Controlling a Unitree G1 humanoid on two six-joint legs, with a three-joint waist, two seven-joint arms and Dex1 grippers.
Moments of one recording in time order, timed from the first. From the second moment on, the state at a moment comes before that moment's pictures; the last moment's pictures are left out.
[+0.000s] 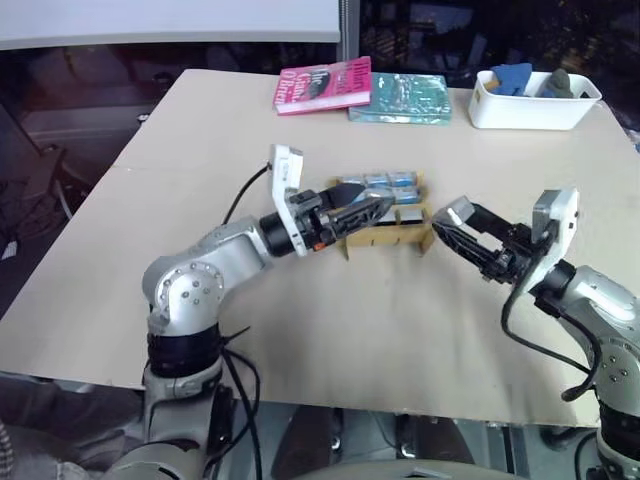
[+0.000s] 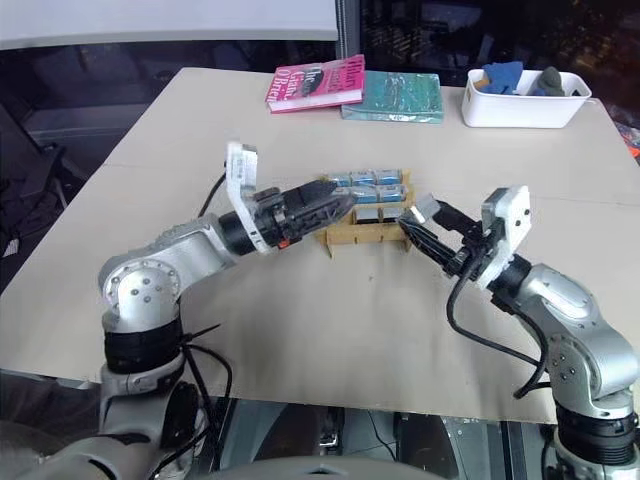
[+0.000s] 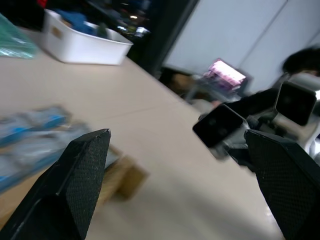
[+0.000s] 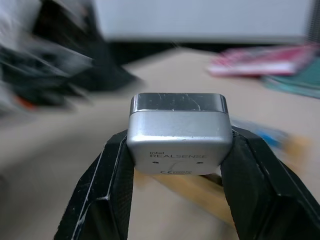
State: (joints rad) left arm -0.58 0.30 0.22 -0.27 -1.15 1.12 -0.42; right arm -0.15 -0.42 -0.23 -0.62 0.85 0.65 0.57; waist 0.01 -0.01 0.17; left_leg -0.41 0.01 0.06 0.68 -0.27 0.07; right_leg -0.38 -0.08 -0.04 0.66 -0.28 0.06
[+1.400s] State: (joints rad) left arm -0.72 0.48 -0.31 -0.34 -0.78 0.93 -0.35; right arm -0.26 -0.73 0.19 -0.69 0.15 0.64 0.46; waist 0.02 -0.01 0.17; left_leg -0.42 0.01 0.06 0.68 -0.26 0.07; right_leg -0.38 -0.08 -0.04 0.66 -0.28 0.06
